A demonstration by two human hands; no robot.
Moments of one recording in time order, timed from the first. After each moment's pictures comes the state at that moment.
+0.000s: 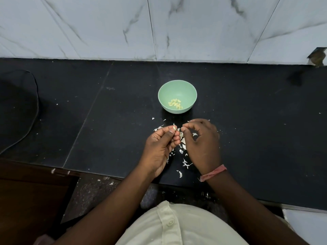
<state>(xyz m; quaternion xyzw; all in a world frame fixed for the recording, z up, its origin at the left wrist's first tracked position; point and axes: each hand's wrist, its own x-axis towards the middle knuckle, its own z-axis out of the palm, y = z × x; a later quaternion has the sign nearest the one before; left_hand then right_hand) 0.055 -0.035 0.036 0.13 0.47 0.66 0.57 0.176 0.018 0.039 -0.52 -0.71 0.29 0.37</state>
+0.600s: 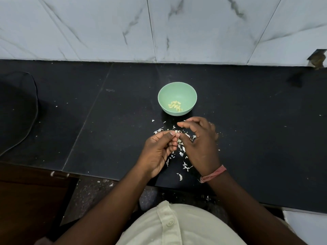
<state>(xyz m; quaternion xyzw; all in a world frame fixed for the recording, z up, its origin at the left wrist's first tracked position) 0.046 -0.033 0.039 0.14 0.48 0.63 0.59 0.173 0.021 0.050 -0.50 -0.74 0.30 0.33</state>
